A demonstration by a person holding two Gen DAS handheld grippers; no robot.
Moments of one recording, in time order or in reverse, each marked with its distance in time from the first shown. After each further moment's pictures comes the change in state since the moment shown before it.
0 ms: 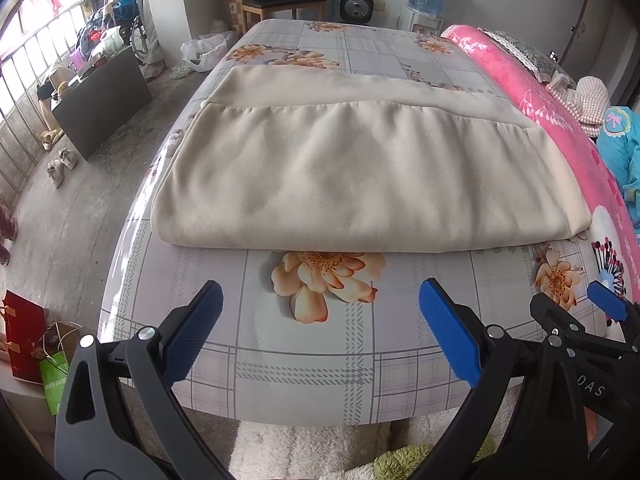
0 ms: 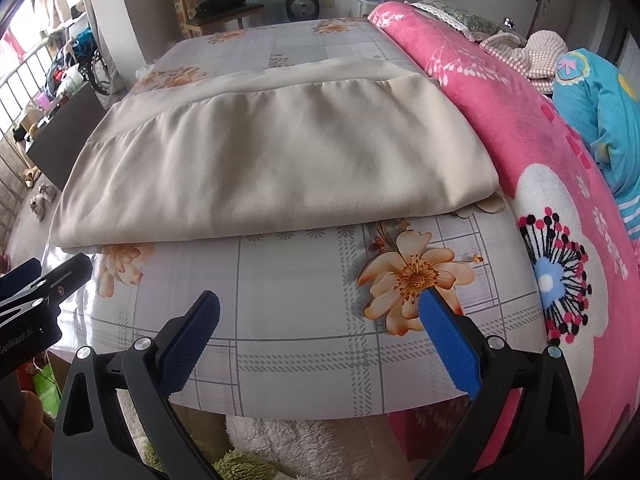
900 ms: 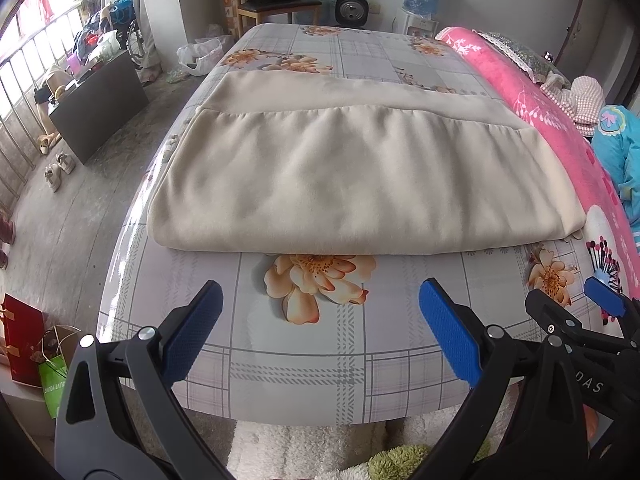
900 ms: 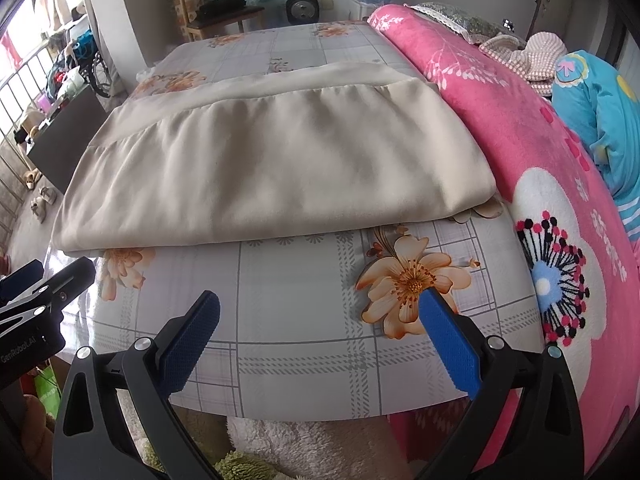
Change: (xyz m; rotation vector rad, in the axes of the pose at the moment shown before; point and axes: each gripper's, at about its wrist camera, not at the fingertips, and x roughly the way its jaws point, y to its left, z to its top) left arm -0.005 -0.003 0.000 0.013 -0.009 -0.013; right arm -0.003 -0.001 0.003 -0.001 -0.010 0.003
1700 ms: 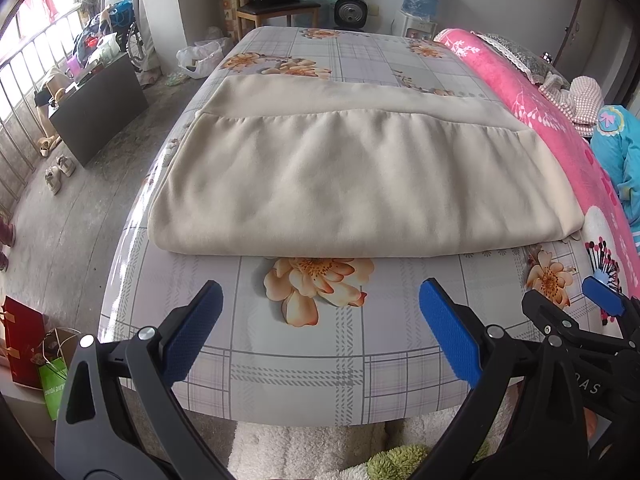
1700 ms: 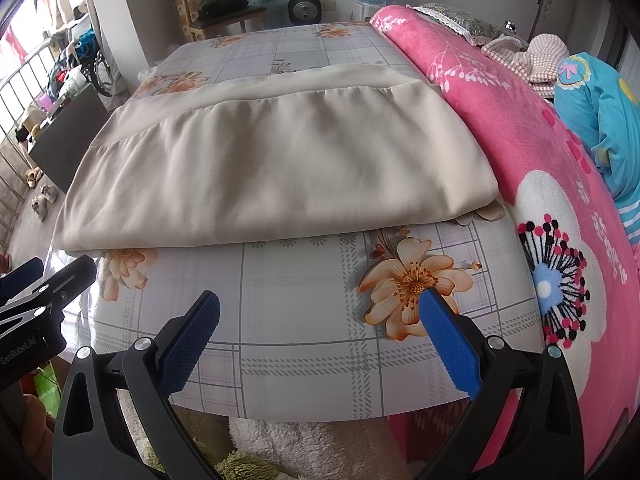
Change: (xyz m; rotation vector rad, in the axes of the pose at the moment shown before) left arm -0.003 0.000 0.001 0.005 -0.004 -0.001; right arm -0.001 0.001 0.001 -0.003 -0.001 0.001
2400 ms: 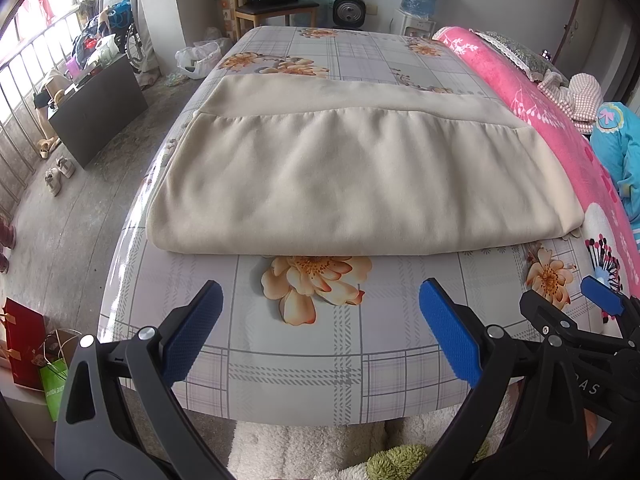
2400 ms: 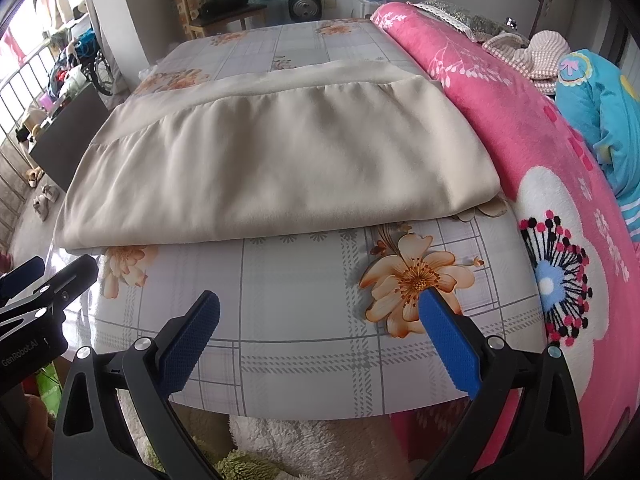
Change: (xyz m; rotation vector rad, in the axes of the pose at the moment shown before) left arm 0.000 -0.001 0.000 0.008 0.003 -0.001; right arm 0.001 0.001 -0.002 0.000 0.009 0.007
